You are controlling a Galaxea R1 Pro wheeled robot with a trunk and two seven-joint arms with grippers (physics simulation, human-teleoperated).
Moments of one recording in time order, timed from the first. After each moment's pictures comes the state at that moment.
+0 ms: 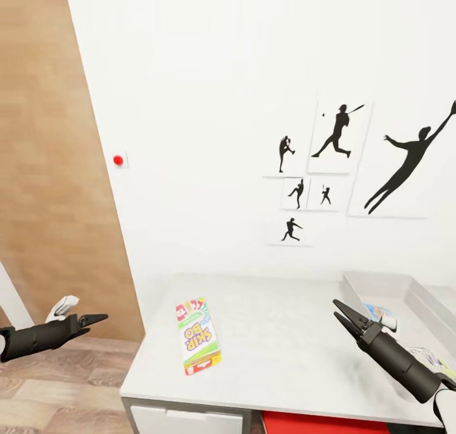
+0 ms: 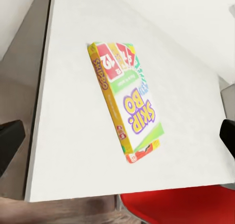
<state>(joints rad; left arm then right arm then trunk) -0.39 0.59 0.09 -1.03 0.72 0.91 -0.66 -0.09 -0.09 -0.48 -1.56 -0.87 0.84 0.71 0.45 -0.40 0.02</state>
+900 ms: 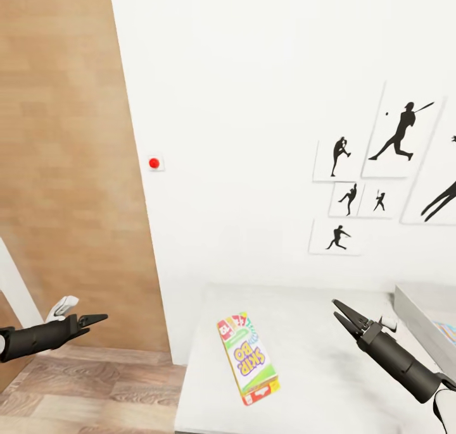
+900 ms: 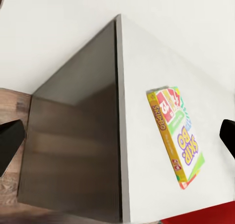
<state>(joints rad) -0.39 0.59 0.09 -1.02 0.72 0.90 -0.67 -0.09 -0.09 -0.48 -1.56 -0.87 0.84 0.71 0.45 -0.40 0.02</state>
